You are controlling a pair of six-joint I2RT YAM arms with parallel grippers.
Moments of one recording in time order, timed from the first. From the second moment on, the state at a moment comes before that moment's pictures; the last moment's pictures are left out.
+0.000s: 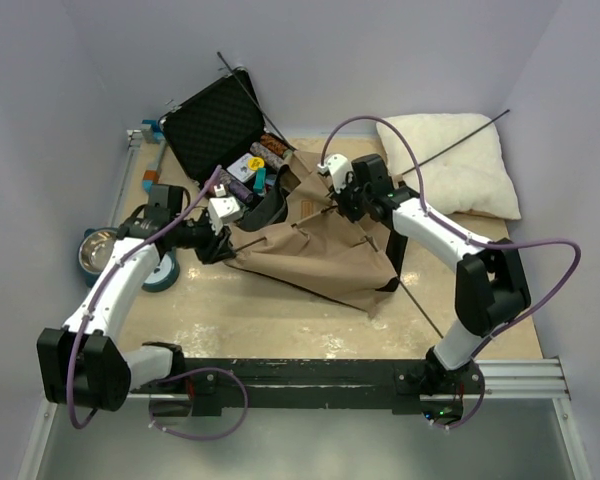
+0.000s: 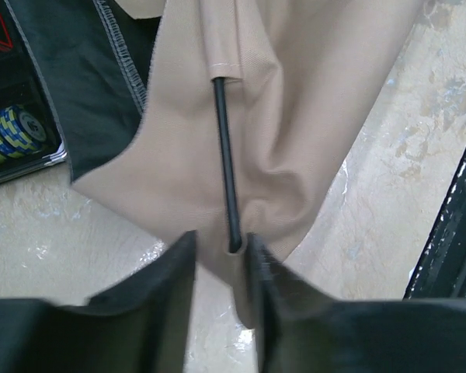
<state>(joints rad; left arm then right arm) -0.12 1.19 0.95 -0.73 0.74 0.67 0.47 1.66 1.25 -0.33 -0.10 -0.33</state>
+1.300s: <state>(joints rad) -0.39 1.48 1.05 -0.65 0.59 0.48 0.46 1.65 1.24 -0.26 -0.10 -0.35</state>
